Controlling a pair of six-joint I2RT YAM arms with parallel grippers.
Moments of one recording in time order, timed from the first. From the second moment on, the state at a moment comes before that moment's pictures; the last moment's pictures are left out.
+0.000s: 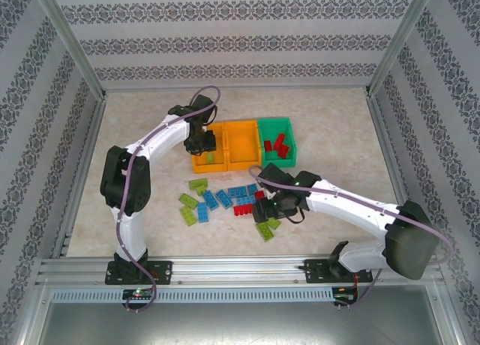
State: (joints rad) left arm -0.38 1.96 1.64 -0.95 0.03 -0.56; right arm 0.88 1.35 0.87 -0.85 -0.12 0.61
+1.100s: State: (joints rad) left arm -0.33 1.74 1.43 -0.85 0.02 -0.53; right arm 1.04 1.60 0.98 -0.91 -0.01 0.67
